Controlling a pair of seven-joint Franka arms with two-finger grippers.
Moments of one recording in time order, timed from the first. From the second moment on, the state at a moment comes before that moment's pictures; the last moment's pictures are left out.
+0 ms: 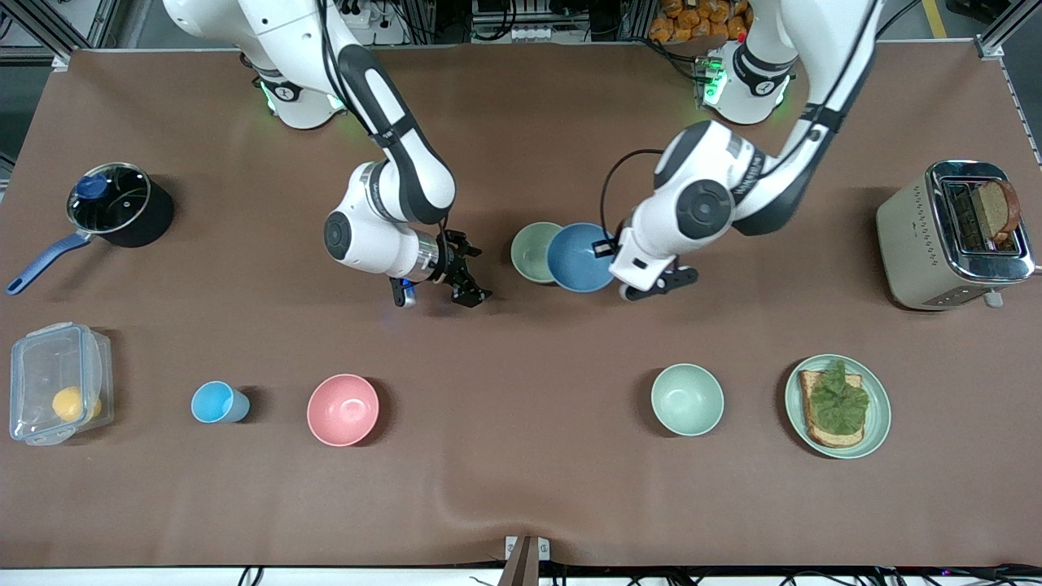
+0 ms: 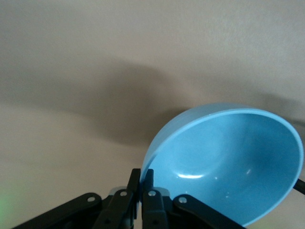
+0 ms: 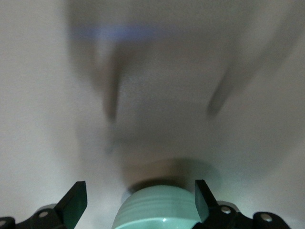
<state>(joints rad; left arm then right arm) -0.15 0.37 -0.48 -1.91 -0.14 2.10 -0.86 0.82 0.54 -0.21 -1.97 1.13 2.41 1.08</state>
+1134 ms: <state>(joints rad) -0.30 0.43 -0.49 -2.02 -0.14 2.33 -0.98 0.89 0.61 -0.20 -1.92 1.29 2.48 1.08</state>
